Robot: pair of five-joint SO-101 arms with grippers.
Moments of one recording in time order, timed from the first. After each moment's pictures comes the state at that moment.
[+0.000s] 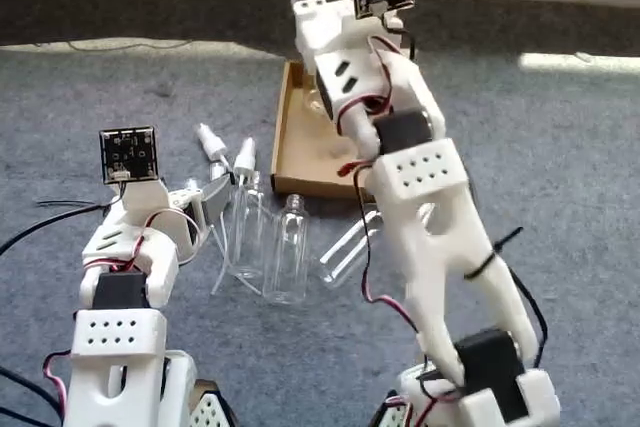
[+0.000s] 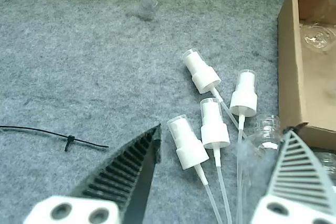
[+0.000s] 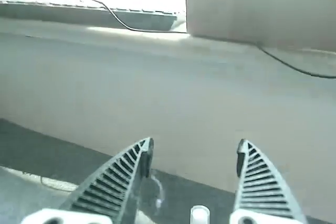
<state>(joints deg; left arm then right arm) -9.0 -63.5 72.7 36.2 8.0 -23.7 -14.3 4.9 15.9 2.1</state>
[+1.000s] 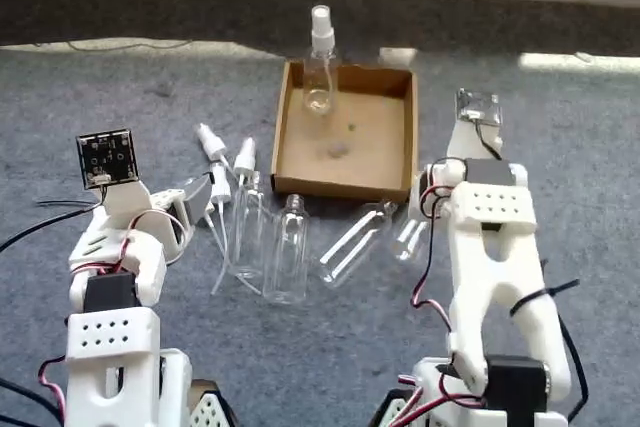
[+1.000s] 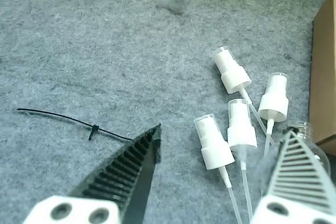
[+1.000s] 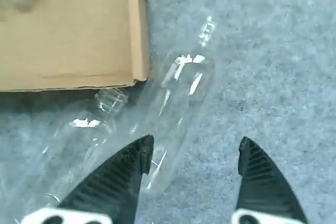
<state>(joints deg) -14.3 -63.7 73.5 36.2 8.0 -2.3 -16.6 32.9 64.7 -3.7</state>
